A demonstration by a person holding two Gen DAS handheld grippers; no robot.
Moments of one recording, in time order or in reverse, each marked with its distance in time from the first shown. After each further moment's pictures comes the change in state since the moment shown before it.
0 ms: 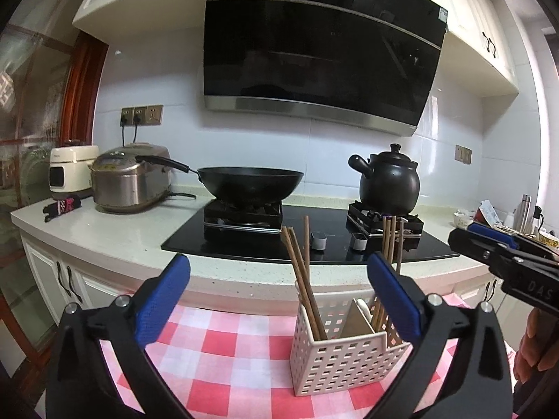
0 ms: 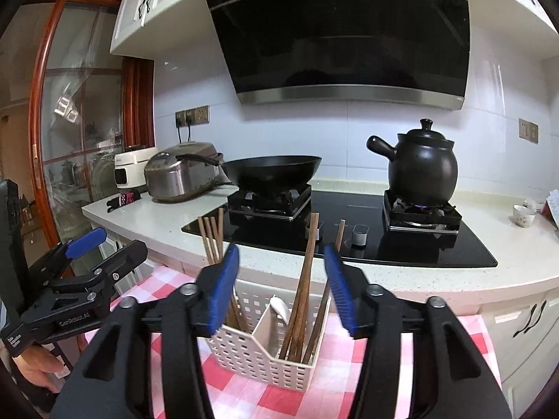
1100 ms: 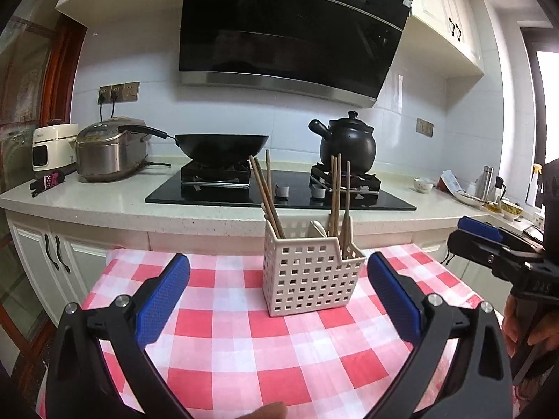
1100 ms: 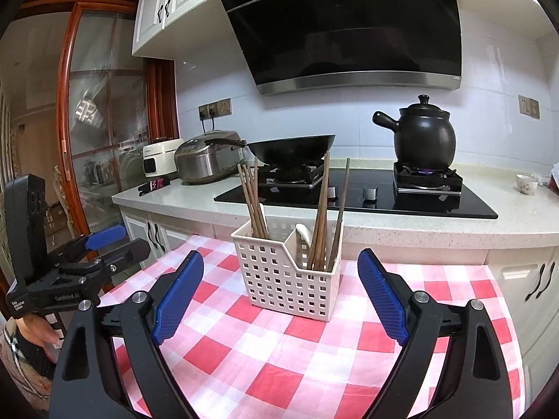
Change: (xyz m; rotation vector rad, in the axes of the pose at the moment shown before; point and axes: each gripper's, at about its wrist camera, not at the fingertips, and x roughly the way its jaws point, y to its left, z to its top) left arm -0.078 -0.001 -0.058 0.019 0.111 -0.150; right arm -0.077 0.002 -0.074 0.031 0.027 0.095
